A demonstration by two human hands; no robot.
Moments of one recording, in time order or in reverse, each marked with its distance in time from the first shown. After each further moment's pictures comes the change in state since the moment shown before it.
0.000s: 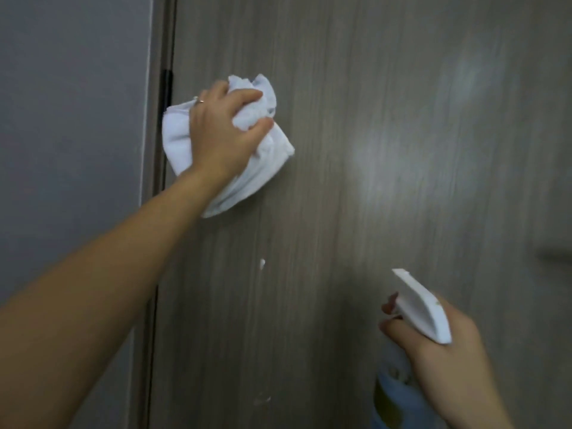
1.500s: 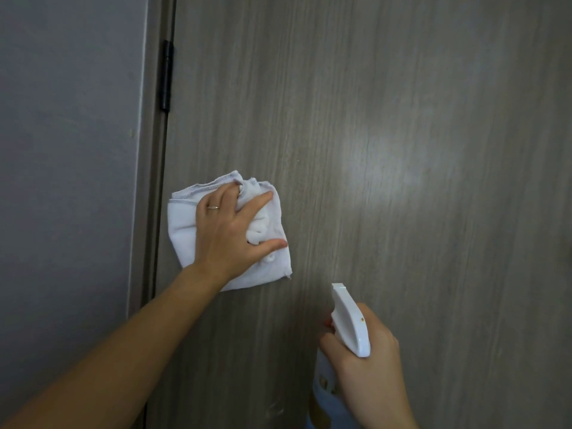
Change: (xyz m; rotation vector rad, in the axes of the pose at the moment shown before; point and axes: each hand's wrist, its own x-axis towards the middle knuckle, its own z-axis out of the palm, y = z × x) left_hand -0.145 -0.081 0.019 0.308 -0.252 0.141; right_hand -0.012 0.033 0.115 -0.076 -0.077 -0.051
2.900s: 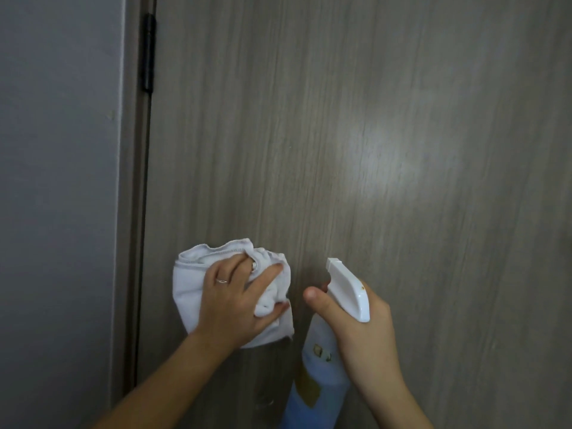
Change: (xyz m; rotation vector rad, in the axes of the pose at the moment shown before) left_hand -0.104 0.033 0.042 0.074 0.099 0.175; right_hand 0.023 -0.009 -0.004 0.339 0.005 0.096
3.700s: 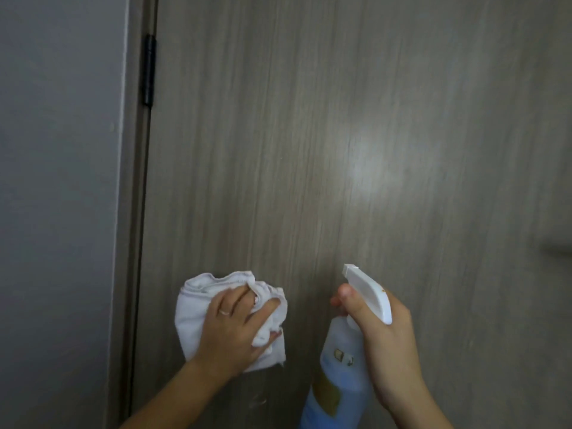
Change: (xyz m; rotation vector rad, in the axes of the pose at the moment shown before) left_hand -0.035 0.020 -0.002 0.019 -0.108 0.086; right_hand -0.009 -0.019 -0.032 0.007 0.061 0.011
